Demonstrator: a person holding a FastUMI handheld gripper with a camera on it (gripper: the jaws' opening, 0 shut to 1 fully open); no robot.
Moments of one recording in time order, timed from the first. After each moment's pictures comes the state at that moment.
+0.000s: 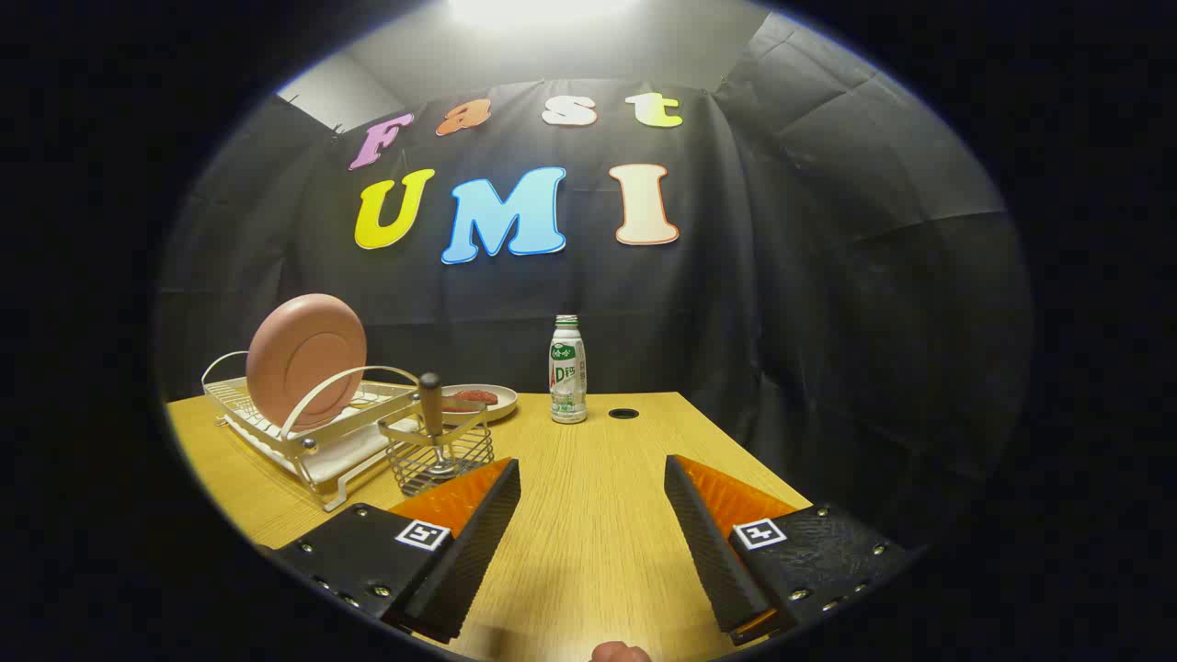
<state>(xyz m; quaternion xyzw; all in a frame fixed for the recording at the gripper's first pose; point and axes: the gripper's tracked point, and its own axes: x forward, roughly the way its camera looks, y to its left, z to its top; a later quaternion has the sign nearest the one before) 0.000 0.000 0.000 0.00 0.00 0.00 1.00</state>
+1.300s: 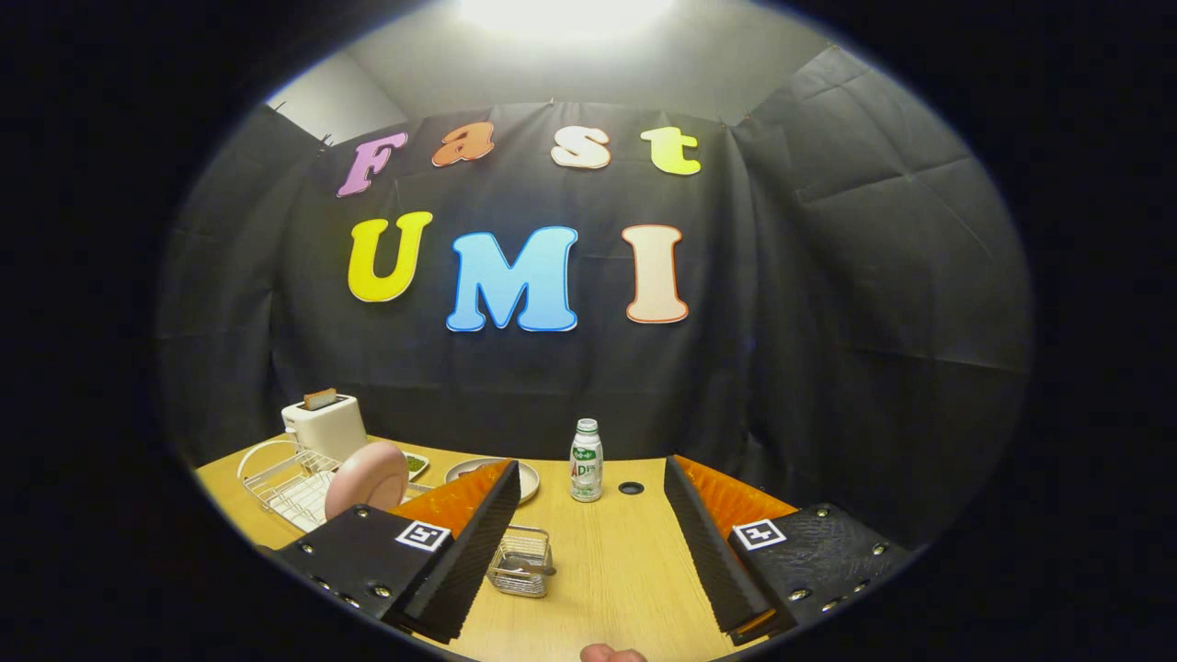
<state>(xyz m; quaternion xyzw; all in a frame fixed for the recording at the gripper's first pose) -0.048 0.077 0.217 -0.02 0.00 -0.02 1.00</state>
